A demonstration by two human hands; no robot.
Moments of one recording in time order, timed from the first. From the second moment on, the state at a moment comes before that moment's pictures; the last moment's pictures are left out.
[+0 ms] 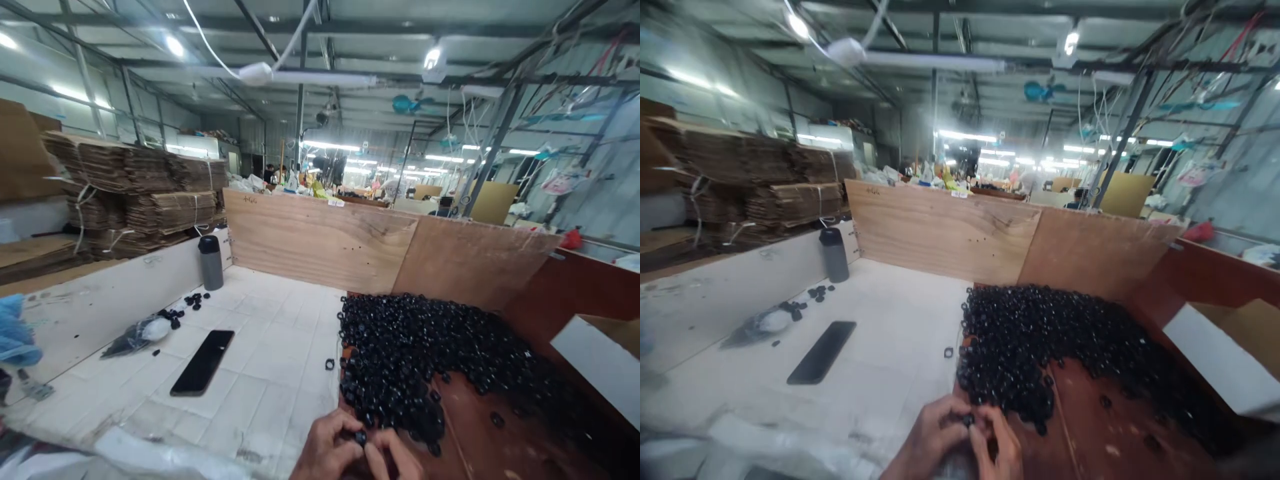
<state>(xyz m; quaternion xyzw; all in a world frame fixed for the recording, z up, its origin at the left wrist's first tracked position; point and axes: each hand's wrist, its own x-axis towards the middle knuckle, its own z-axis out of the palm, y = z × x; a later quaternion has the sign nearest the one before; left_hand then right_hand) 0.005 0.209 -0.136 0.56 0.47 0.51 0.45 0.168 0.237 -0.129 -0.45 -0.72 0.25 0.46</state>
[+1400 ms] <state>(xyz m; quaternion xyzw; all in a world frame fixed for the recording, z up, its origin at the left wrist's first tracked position) -0.016 0.186 -0.131 0.77 0.51 0.35 0.17 0.187 0.214 -0.125 -0.49 -0.77 0.18 0.36</state>
